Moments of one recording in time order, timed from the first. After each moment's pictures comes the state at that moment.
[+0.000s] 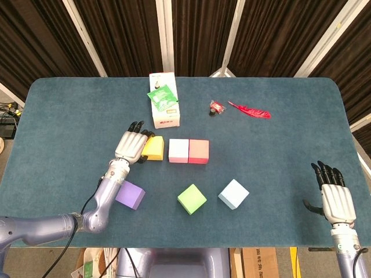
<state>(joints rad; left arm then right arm) -0.93 -1.66 -0.25 -1.39 0.78 1.00 0.62 0.15 -1.23 0.10 -1.53 -1.34 1.33 -0.05</state>
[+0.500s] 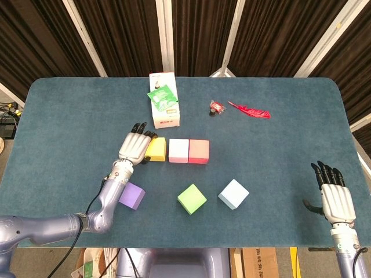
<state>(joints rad) -0.95 -1.70 -0.25 -1.36 0.76 1.00 0.65 0.15 -1.23 0.10 -1.53 -1.34 1.33 -0.05</state>
